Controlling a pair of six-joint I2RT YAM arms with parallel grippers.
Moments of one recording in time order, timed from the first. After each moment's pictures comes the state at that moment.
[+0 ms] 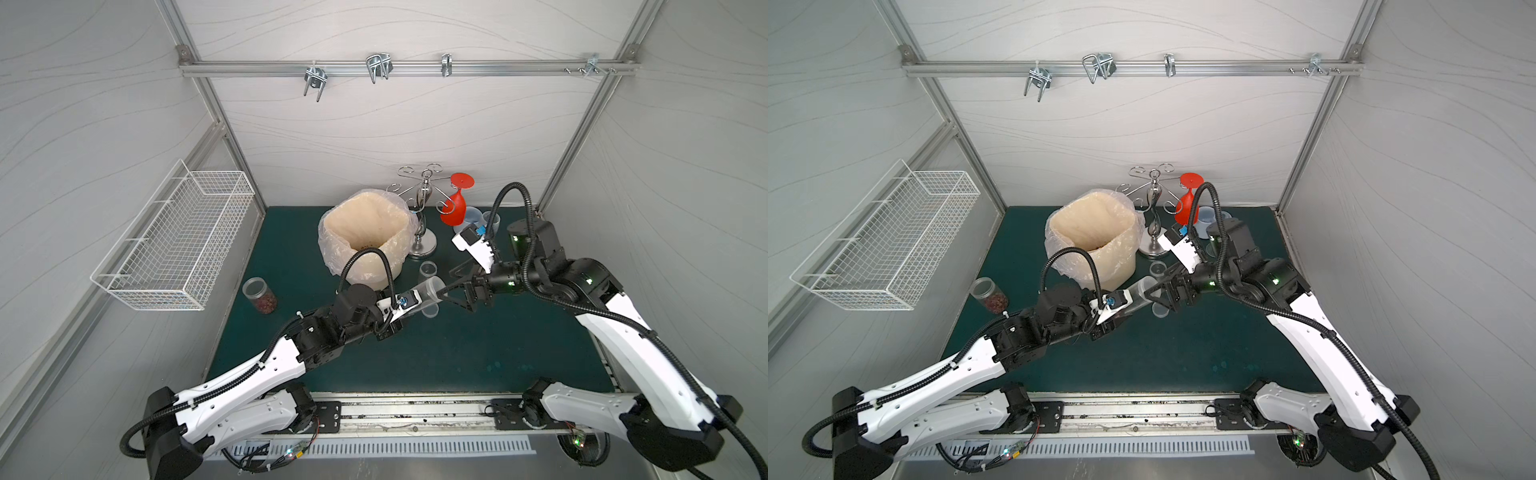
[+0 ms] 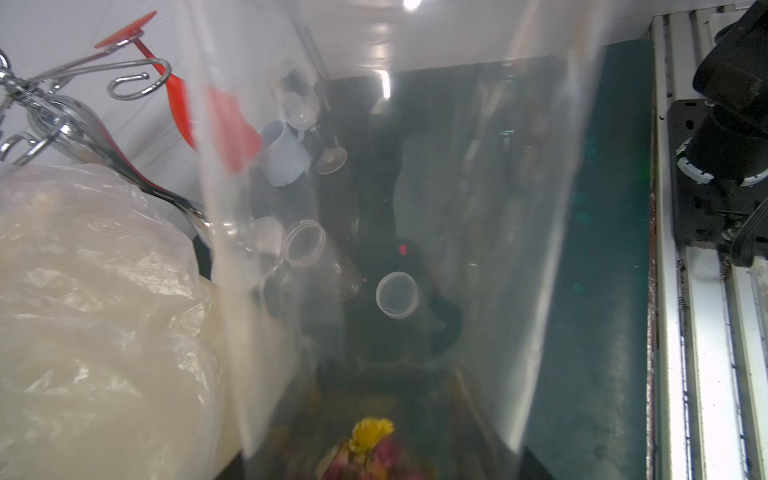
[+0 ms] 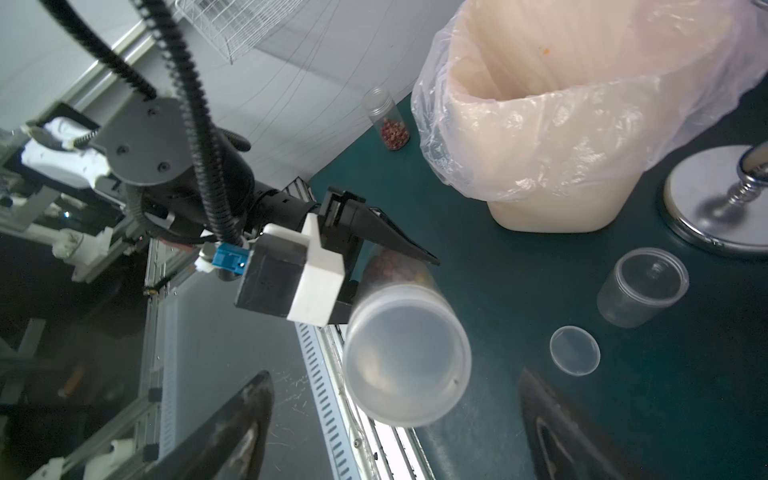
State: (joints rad) left arm -0.90 0.92 0.76 -0.30 0.04 0.41; right arm 0.66 1.12 1.45 -0.98 -0.62 0.10
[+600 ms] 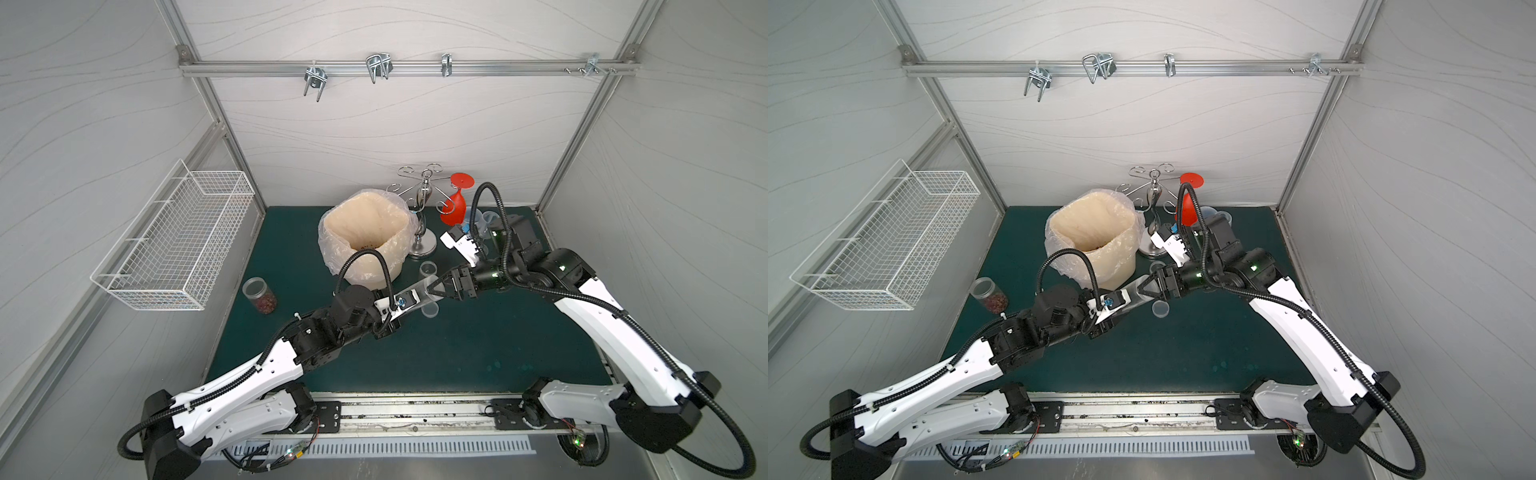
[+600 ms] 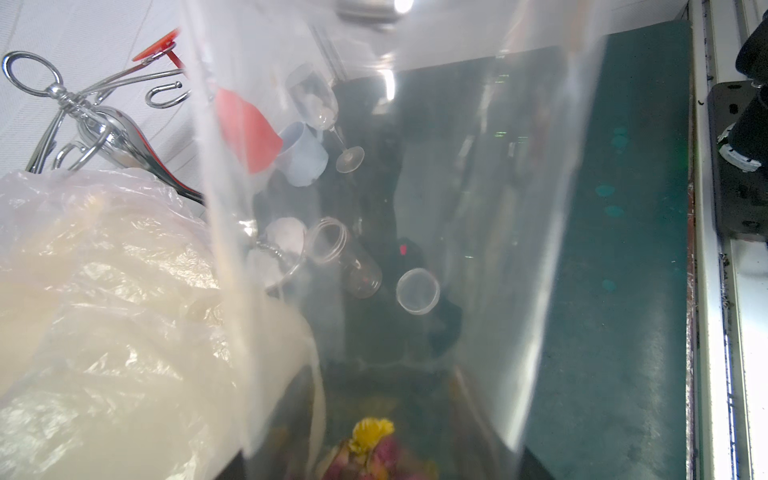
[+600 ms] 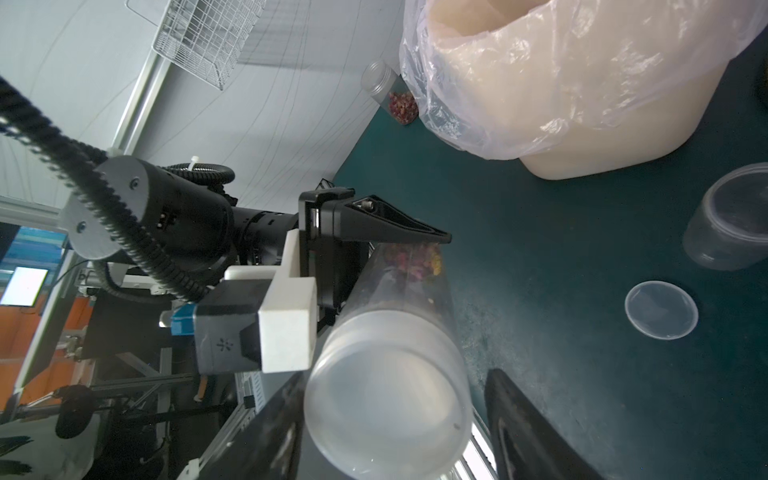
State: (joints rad) left arm -0.90 0.91 0.76 -0.30 -0.01 0.45; right arm 0.69 1.22 1.45 -0.97 -0.69 0.26
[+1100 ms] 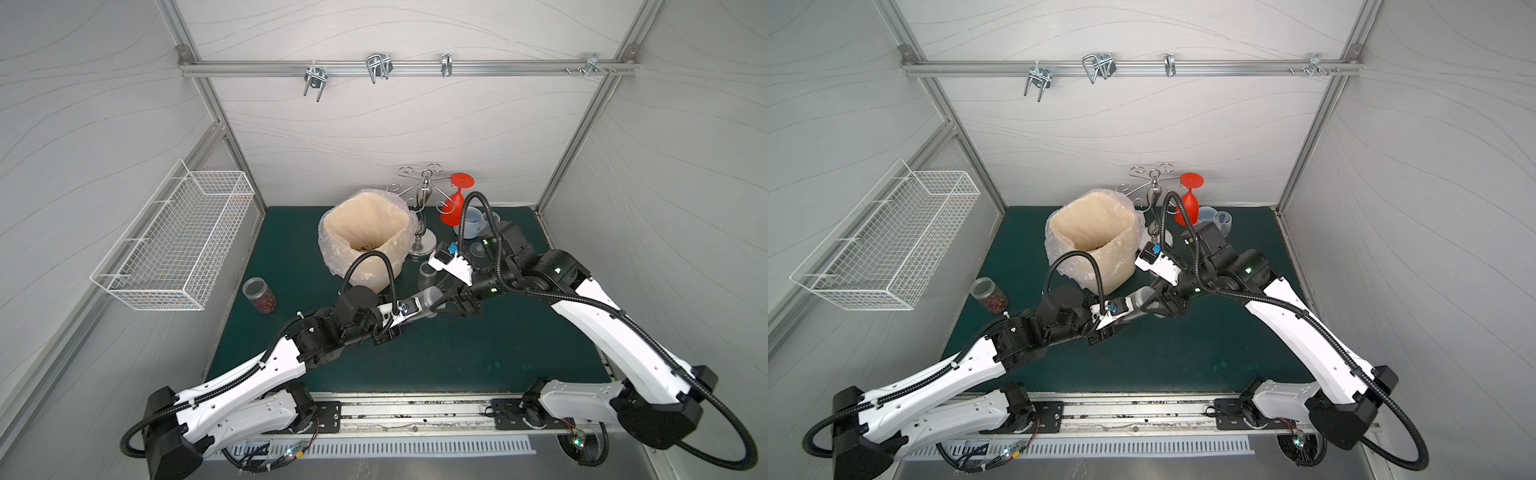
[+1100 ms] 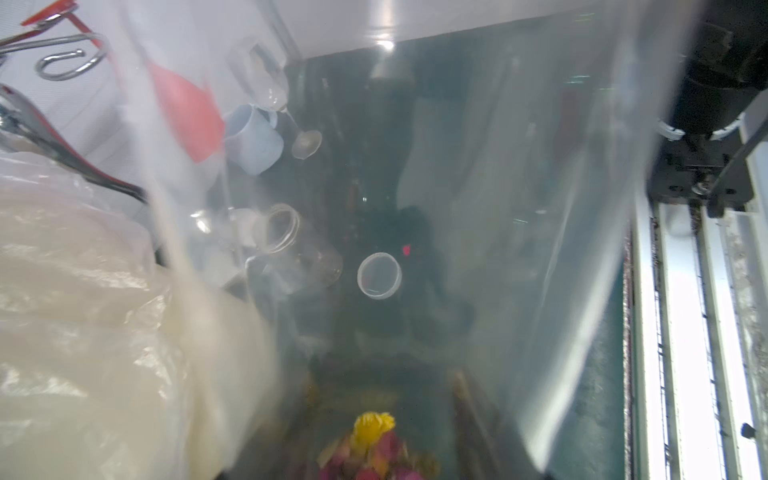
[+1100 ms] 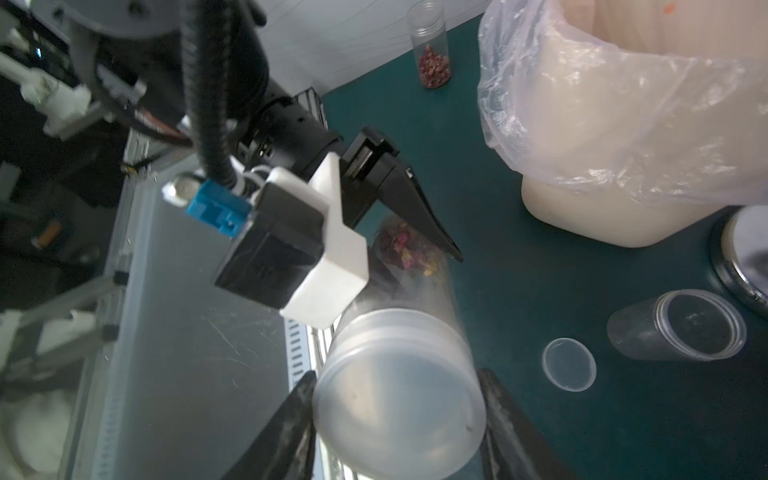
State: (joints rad) left arm -0.90 0.93 0.76 -0.38 0.12 0.45; right arm 0.77 1.23 1.46 -1.07 -0.63 -0.34
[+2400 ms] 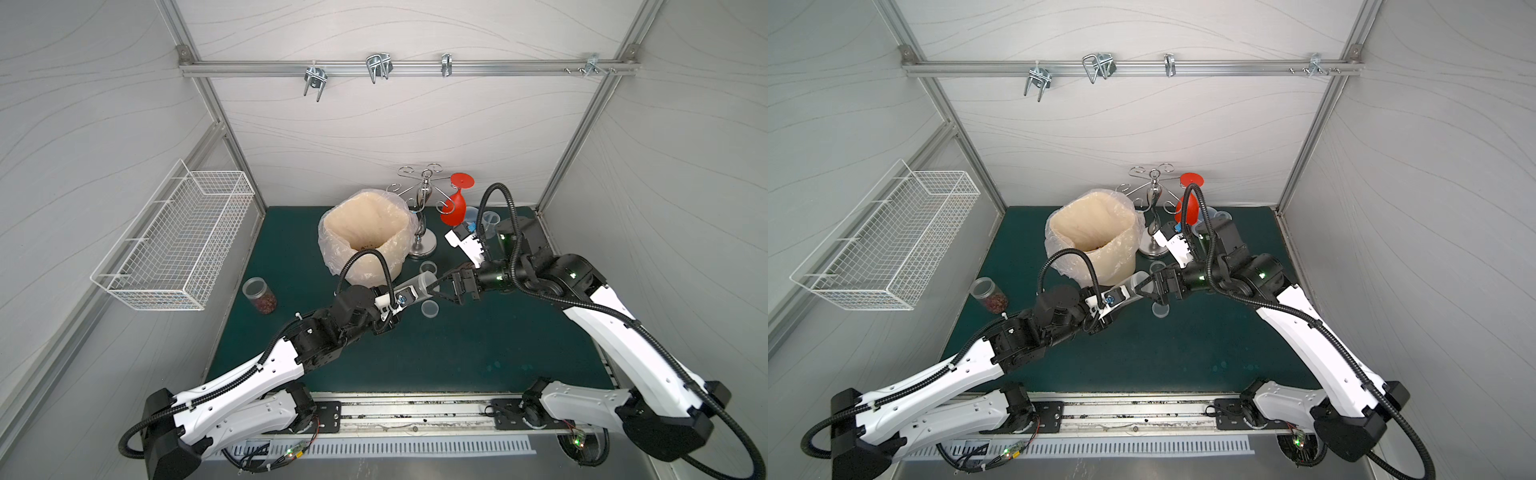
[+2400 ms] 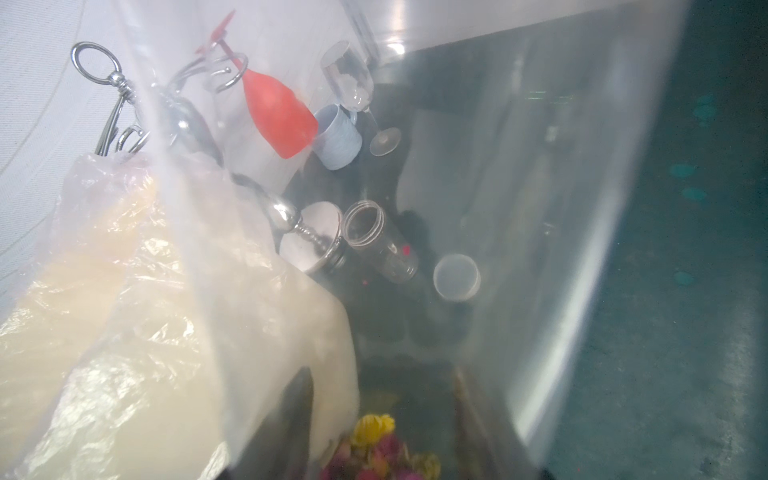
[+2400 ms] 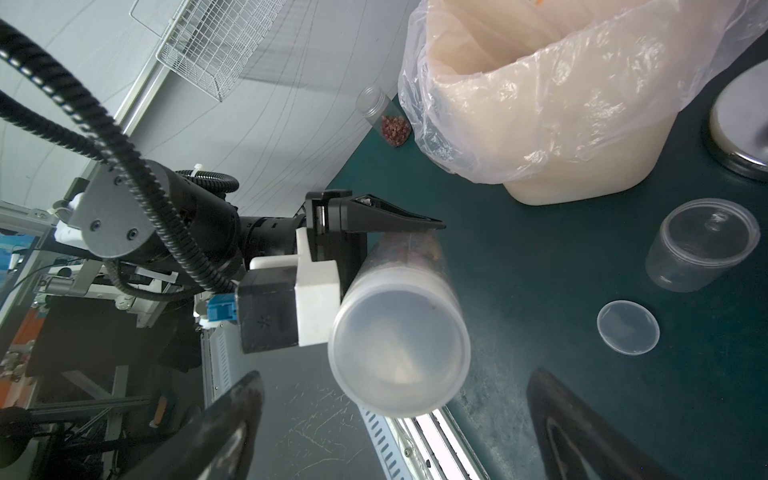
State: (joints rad) left arm -0.90 0.92 0.75 -0.29 -0.14 0.48; right arm 0.71 1.18 1.44 -0.93 -0.62 0.27
